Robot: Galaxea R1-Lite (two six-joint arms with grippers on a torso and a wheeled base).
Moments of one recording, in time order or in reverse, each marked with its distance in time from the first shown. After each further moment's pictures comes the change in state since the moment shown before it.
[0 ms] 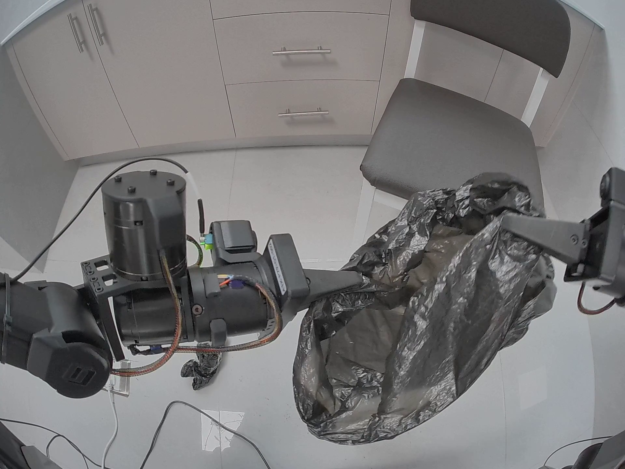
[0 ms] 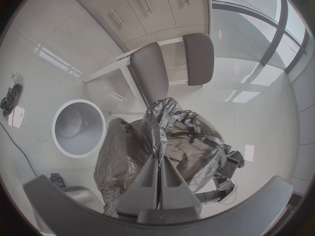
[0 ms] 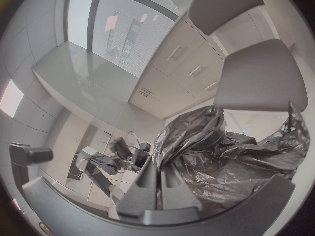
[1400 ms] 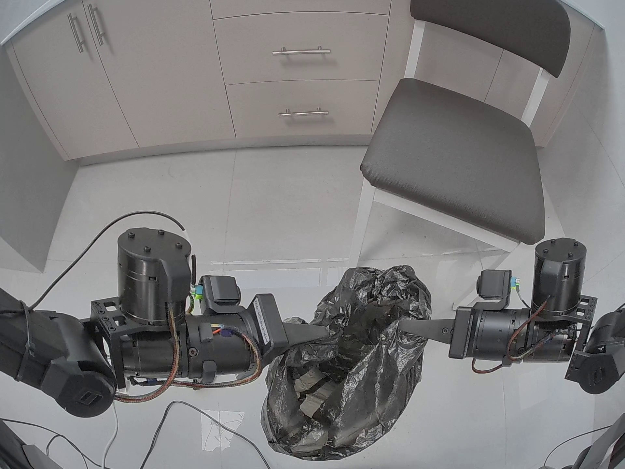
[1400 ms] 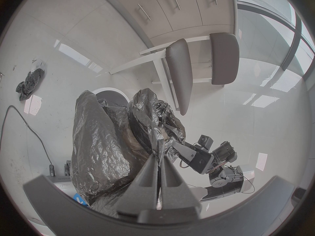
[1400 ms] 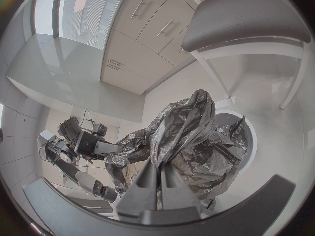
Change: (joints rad) left arm 0.040 0.023 0.166 -0.004 0.021 0.004; right arm 0.015 0.476 0.252 -0.429 -0.010 0.004
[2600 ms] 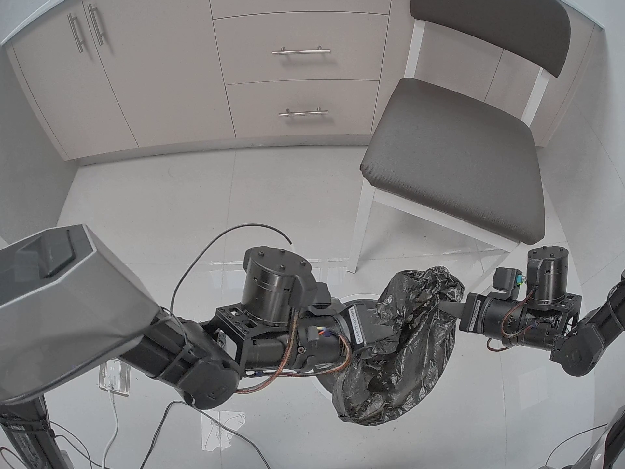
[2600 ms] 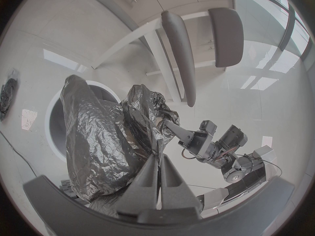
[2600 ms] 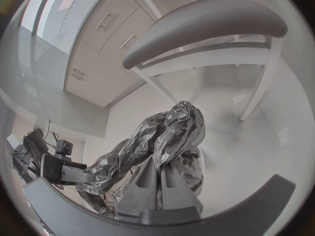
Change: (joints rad) left arm -0.080 0.403 -0.275 -0.120 0.006 0.109; right arm -0.238 0.192 0.023 -0.121 -0.147 -0.120
